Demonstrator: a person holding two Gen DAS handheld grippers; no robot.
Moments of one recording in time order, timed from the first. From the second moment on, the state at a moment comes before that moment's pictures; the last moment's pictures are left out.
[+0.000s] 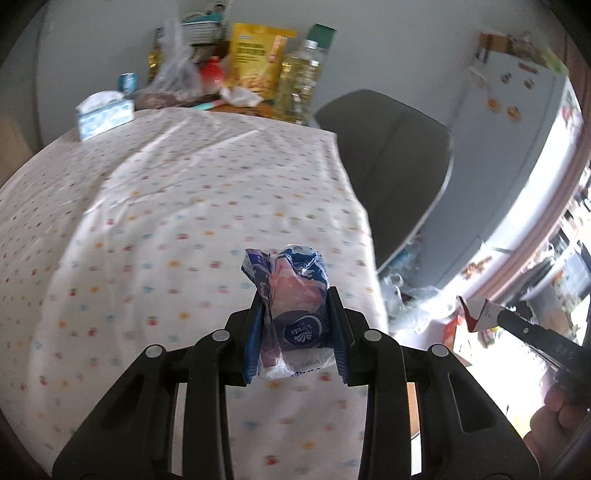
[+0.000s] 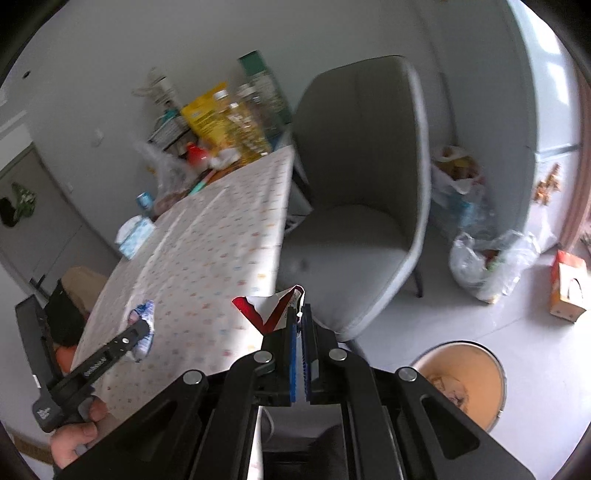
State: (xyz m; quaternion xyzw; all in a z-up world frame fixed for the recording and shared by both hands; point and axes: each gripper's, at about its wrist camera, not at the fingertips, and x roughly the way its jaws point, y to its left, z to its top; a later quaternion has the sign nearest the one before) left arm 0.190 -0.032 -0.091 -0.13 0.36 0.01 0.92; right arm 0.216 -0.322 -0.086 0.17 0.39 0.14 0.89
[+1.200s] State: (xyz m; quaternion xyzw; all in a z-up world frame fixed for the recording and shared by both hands) left arm 0.210 -0.246 -0.113 -0.01 0.42 -0.18 0.89; right arm 0.164 -0.504 -0.180 0.27 0.41 -0.02 0.87
